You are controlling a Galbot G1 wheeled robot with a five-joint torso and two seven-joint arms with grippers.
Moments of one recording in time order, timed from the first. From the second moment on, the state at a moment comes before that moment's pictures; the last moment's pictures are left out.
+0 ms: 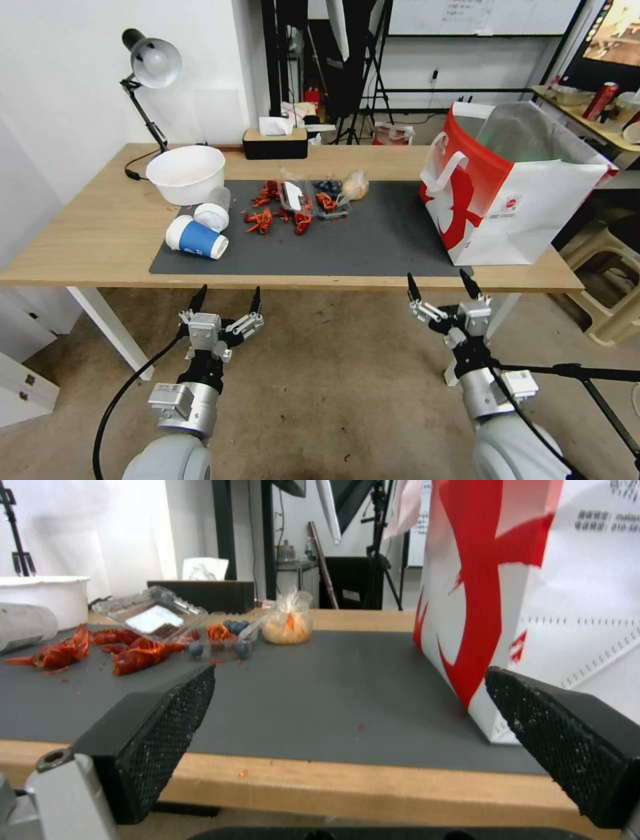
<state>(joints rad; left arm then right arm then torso) 1.71 -1.61 -0.54 -2.22 -0.04 -0.02 0.12 -1.63 1.13 0.39 2.13 0.26 0.19 0.23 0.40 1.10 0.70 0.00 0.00</state>
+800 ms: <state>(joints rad) 1.71 -1.61 -0.55 -2.21 -0.04 -0.02 0.12 -1.37 1.07 0.35 2.11 0.40 0.04 0.27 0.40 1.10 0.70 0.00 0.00</state>
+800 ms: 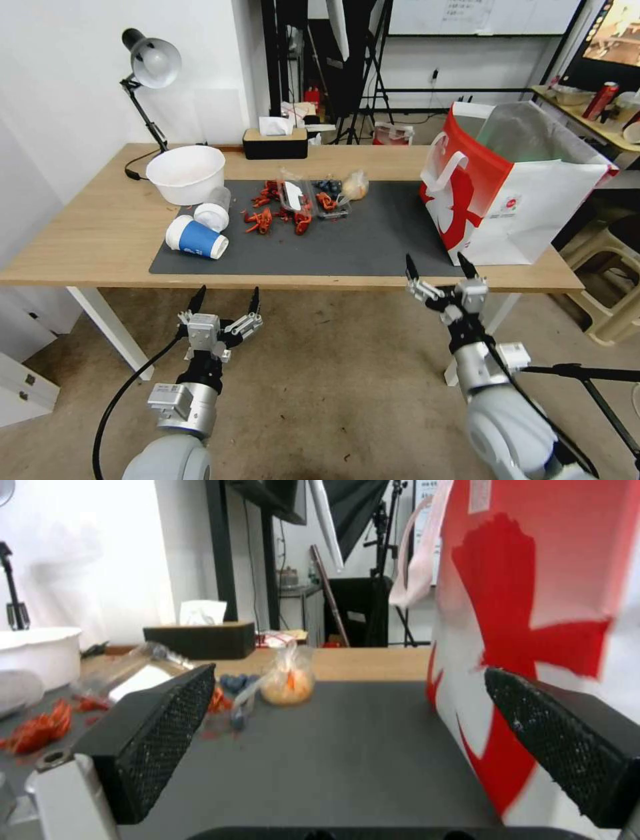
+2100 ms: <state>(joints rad) 1.71 -1.61 -0.56 -2.18 -0.02 -0.03 0.12 -0.38 1.25 -0.11 1.28 0.78 -0.23 0.46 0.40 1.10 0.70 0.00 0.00</state>
